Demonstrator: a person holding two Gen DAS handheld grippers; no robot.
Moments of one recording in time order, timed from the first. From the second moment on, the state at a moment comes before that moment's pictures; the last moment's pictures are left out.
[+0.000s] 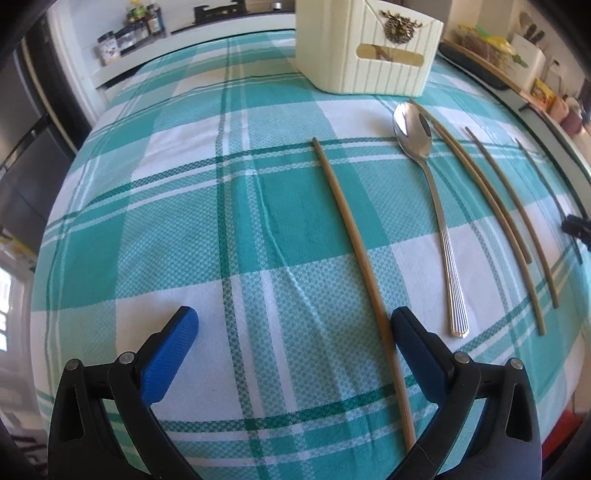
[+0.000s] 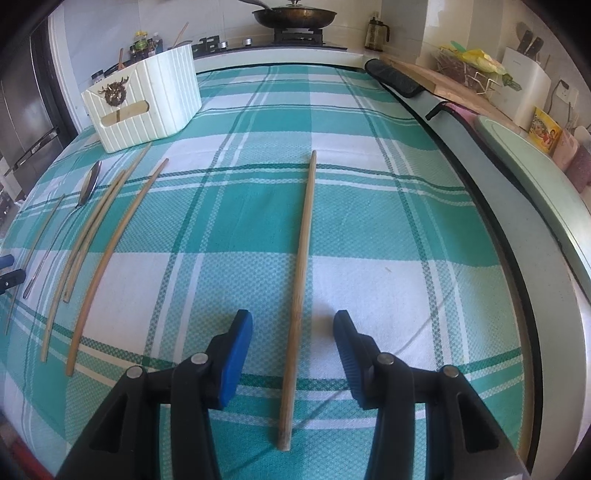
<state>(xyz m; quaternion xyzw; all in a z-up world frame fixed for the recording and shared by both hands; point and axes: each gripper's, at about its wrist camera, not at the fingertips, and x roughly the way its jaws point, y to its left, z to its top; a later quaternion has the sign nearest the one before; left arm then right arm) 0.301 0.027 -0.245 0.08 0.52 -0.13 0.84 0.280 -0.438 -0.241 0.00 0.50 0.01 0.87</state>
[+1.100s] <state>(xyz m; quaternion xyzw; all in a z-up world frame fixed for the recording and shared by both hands) 0.383 0.013 -0.189 0.03 0.51 -0.17 0.85 0.423 -0.455 -0.204 0.07 0.49 0.04 0.87</state>
